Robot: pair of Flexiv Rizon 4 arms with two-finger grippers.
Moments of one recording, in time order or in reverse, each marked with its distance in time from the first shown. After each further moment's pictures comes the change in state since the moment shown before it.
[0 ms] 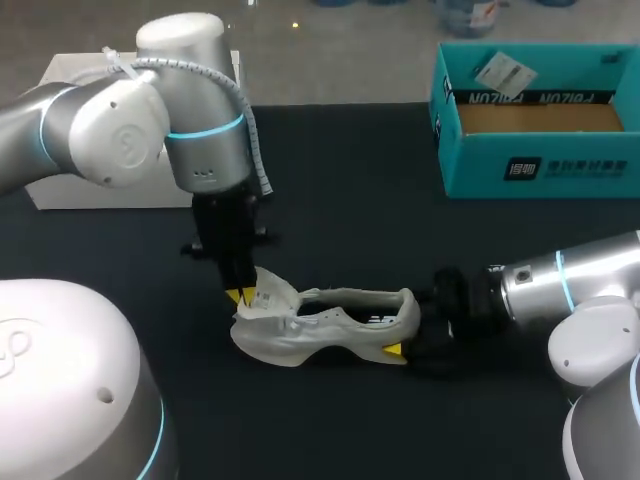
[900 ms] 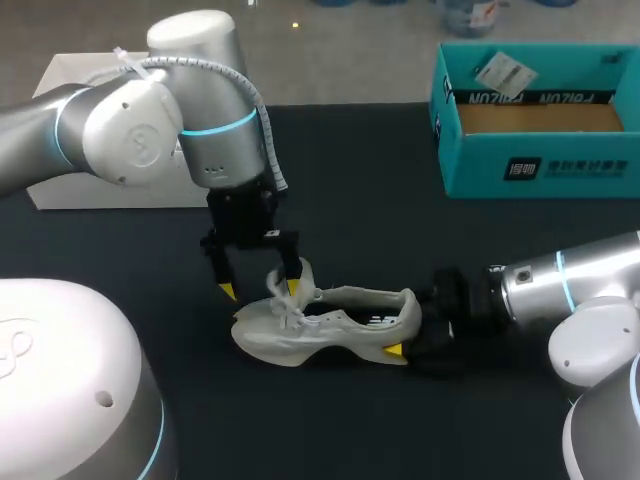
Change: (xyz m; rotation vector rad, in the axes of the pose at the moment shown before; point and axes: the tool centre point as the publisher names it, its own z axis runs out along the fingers) left arm 0.032 -0.001 -0.020 0.034 0.044 0.170; right arm 0.000 -0.001 0.000 0.001 -0.001 0.001
